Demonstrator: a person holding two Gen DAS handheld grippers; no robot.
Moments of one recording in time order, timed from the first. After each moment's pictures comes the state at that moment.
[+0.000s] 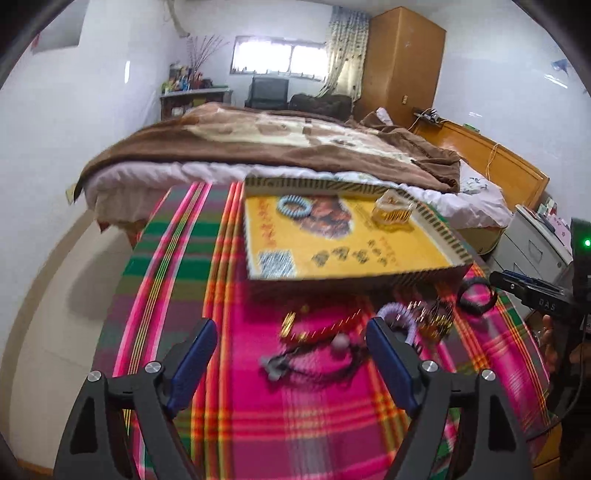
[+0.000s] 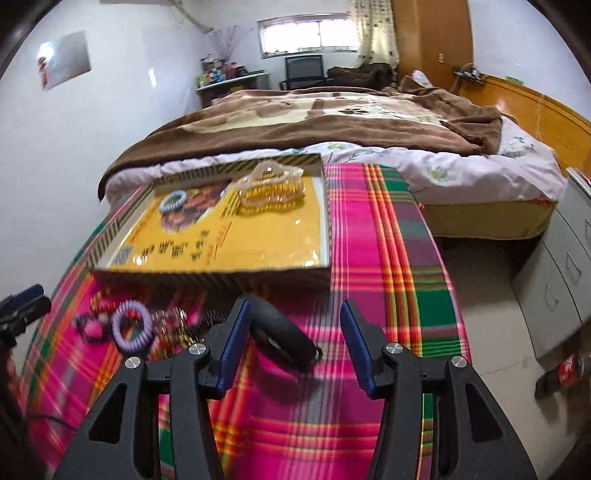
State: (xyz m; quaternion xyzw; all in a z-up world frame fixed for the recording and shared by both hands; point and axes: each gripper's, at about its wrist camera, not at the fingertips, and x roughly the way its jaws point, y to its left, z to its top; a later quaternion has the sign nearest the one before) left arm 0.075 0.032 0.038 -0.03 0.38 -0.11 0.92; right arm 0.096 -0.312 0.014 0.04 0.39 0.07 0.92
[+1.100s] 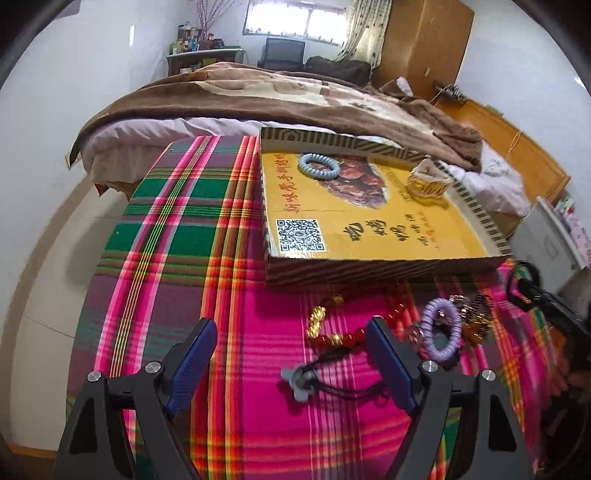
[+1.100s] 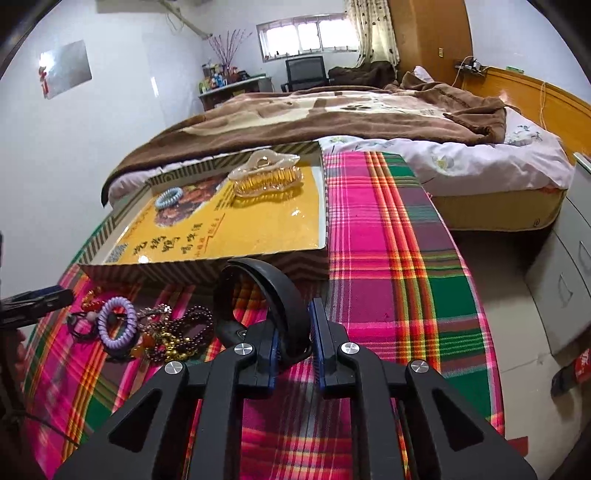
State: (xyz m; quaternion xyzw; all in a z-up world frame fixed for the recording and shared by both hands) left arm 0.129 0.032 0.004 -0.04 0.45 -0.09 0.89; right arm 0.099 -0.321 -0.009 0.07 0.38 0.08 0.92
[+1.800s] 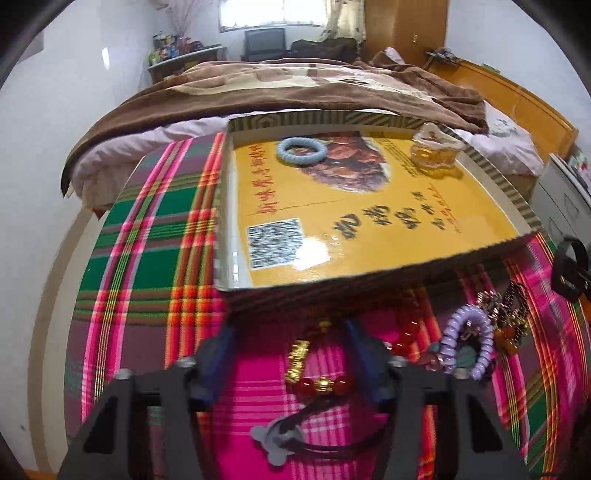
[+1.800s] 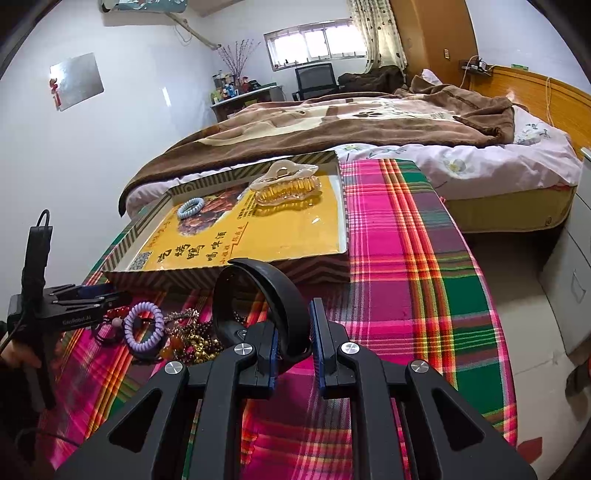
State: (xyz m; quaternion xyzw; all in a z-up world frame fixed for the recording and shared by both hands) left arm 0.155 -0.009 -0.015 0.05 0.46 -0.08 0.88; right arm 0.093 -0.317 -0.003 0.09 0.36 0.11 0.92
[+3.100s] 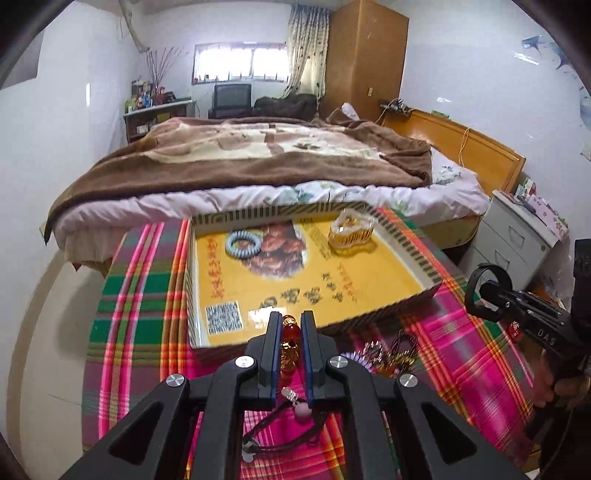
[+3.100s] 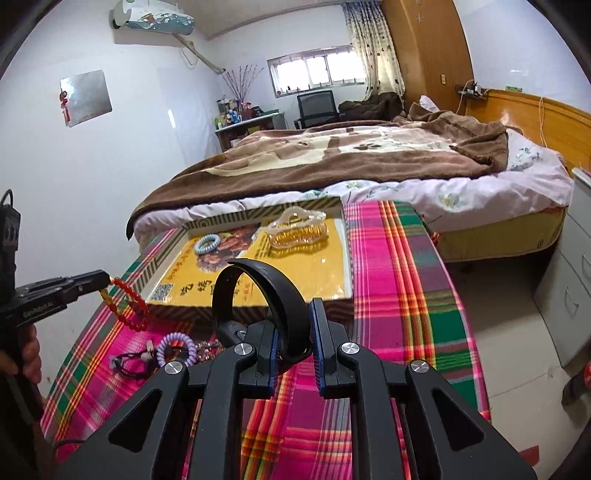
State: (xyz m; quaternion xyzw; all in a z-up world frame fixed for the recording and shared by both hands) left arm 0.111 -0.024 0.084 0.01 0.36 -0.16 0.92; right arm 0.073 -0.314 0.045 0.09 0.31 0.10 0.94
